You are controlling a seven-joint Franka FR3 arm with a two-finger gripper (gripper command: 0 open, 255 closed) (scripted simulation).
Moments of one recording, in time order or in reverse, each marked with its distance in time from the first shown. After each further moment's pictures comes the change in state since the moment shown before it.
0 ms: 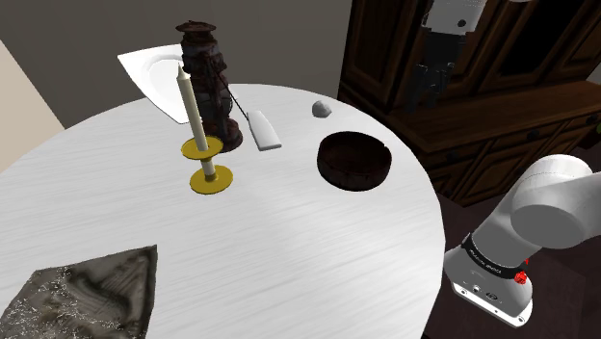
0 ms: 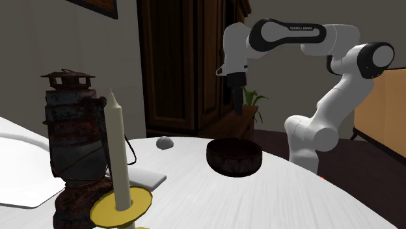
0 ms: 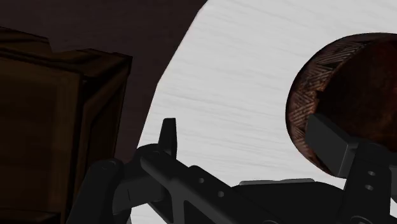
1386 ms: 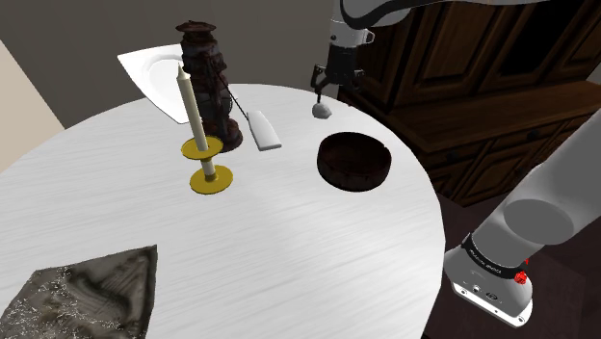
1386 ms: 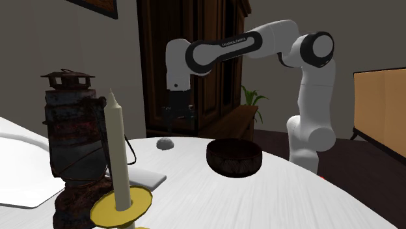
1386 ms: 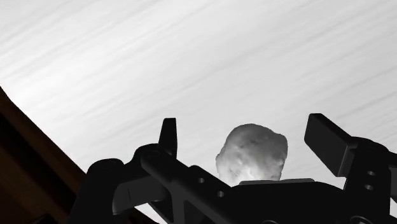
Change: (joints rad) arm -0.123 0.684 0.196 0.429 -0.028 0.317 0.771
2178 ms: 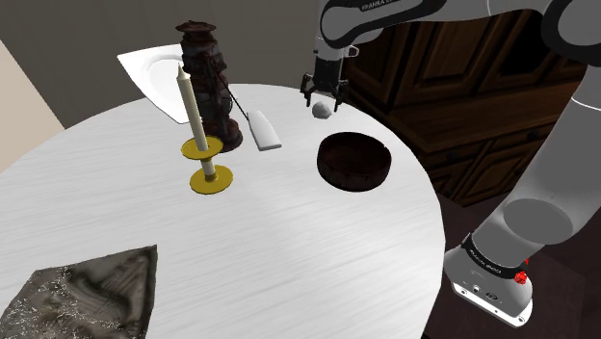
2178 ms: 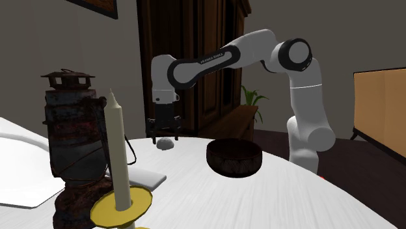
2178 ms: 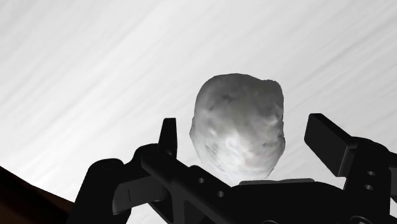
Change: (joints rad) arm -0.009 0.215 -0.016 0.134 -0.060 0.084 0.201
